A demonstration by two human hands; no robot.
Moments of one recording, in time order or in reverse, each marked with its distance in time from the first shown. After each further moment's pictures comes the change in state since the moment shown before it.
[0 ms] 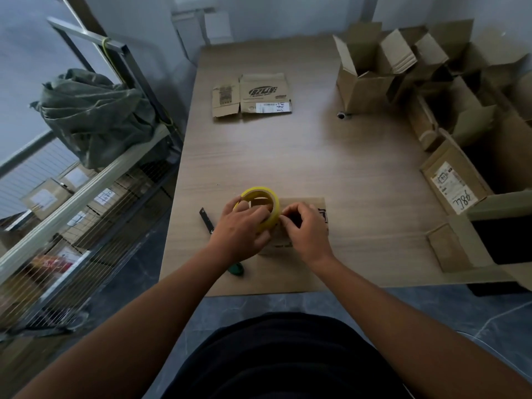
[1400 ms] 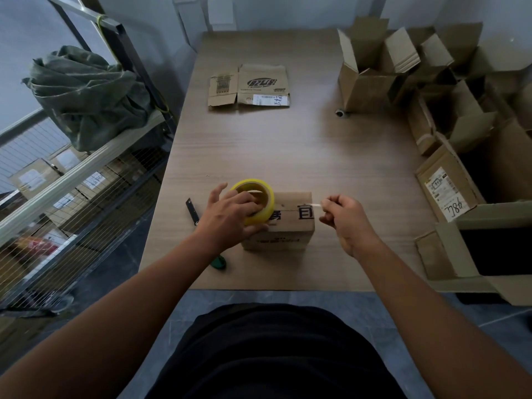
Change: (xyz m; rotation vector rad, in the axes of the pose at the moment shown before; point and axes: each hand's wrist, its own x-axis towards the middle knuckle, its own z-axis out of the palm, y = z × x) left_hand 0.014 0.006 0.006 -0.005 0.007 -0.059; right_hand 0.043 0.047 -0.086 0.497 -0.083 0.543
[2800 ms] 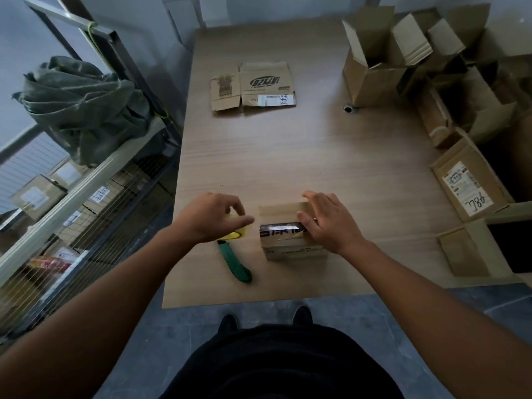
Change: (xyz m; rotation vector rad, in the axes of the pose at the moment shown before) left_hand 0.015 -0.074 -0.071 -0.221 -0.313 -0.156; right_hand 0.006 -0.001 0.063 -1.108 -0.175 -0.570
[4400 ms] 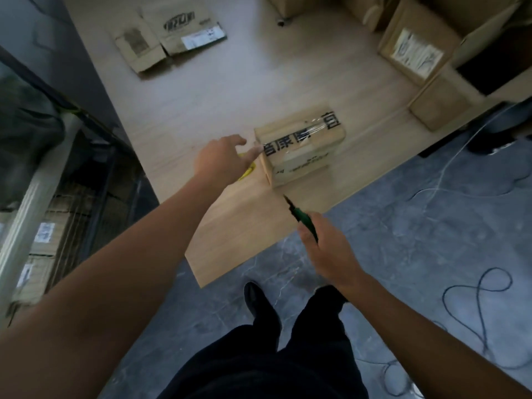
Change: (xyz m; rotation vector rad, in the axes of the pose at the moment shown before) left_hand 0.038 -0.040 0.054 0.069 -0.008 0.083; right_hand -0.153 -0.180 0.145 0.417 0.317 0.533
